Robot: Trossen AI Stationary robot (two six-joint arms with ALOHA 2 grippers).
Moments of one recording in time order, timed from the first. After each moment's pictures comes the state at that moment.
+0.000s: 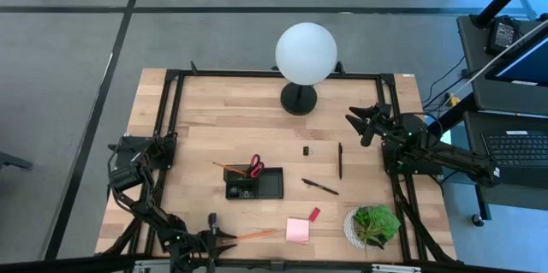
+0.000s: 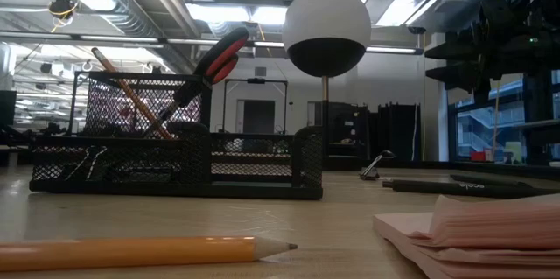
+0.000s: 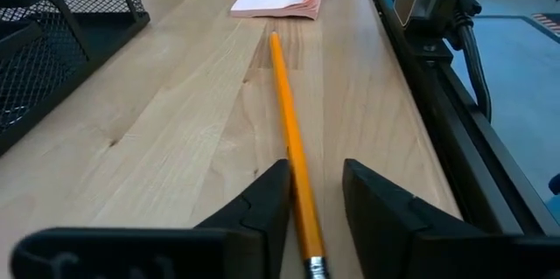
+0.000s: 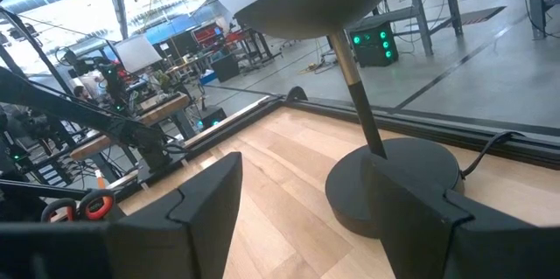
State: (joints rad) left arm -1.11 2.18 0.90 0.45 -1.08 -0.77; right arm -0.34 0.03 0.01 0.05 0.13 0.41
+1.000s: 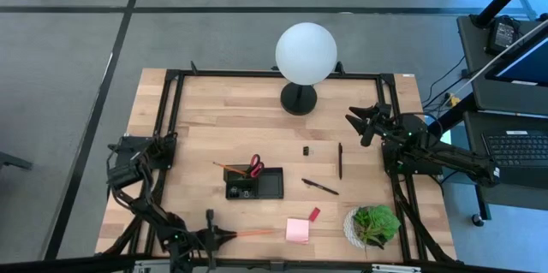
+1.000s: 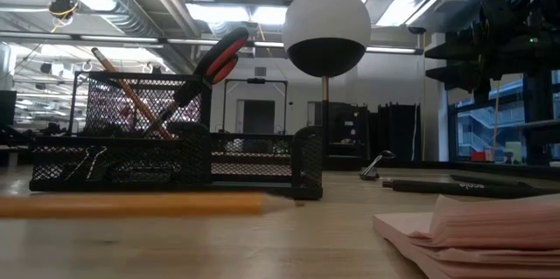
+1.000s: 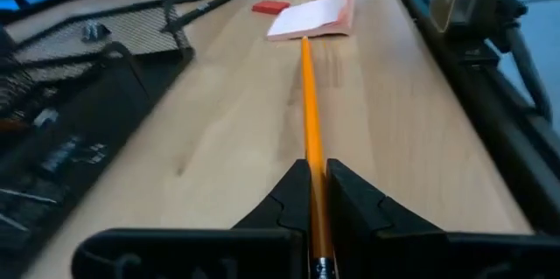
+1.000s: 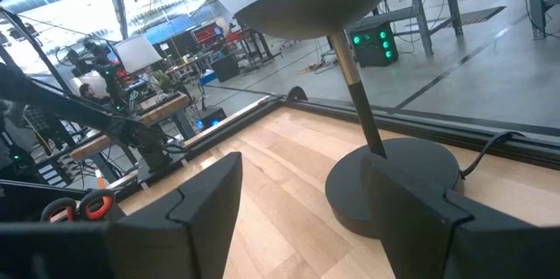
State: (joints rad) left arm -1.11 2.14 0.89 0.42 -1.18 -0.67; right arm -0.34 0.03 0.01 0.05 0.13 0.41
